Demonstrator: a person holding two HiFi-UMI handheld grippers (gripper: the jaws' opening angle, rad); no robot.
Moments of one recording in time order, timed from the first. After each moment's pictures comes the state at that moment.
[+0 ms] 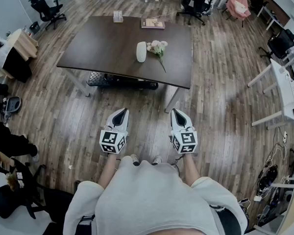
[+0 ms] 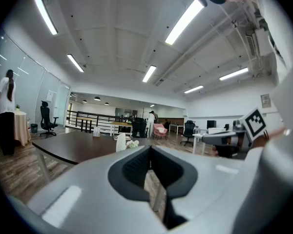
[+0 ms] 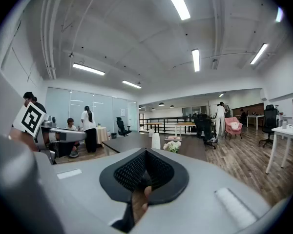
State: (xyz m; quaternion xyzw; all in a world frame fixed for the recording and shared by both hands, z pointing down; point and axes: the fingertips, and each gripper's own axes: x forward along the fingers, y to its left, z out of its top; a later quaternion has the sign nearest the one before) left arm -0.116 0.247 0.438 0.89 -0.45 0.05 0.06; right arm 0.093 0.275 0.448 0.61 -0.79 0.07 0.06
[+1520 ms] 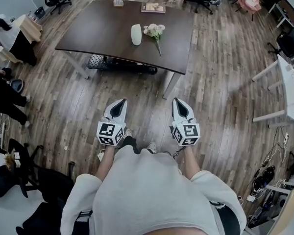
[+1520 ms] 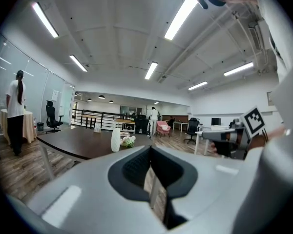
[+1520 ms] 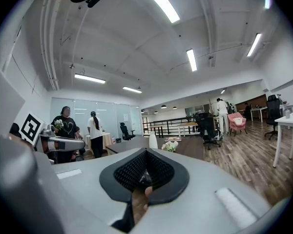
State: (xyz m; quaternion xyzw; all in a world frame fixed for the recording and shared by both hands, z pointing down) left arm -0.046 0.295 0.452 0.87 -0.48 0.06 0.07; right arm 0.170 0.305 0.454 0.58 -0.81 0.08 0.02
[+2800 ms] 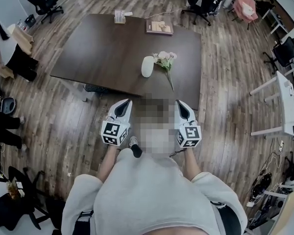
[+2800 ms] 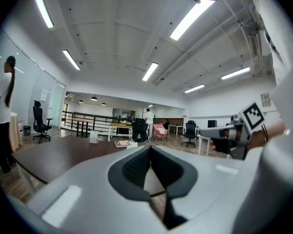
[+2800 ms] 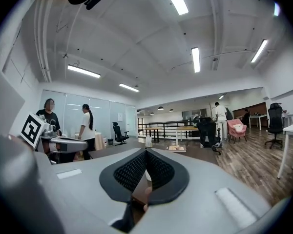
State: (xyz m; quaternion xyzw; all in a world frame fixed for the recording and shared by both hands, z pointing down) left arm -0.119 0.026 0.439 0.90 -0.43 0.05 0.05; right arm 0.081 0.053 0.428 0.61 -0.79 0.06 0.03
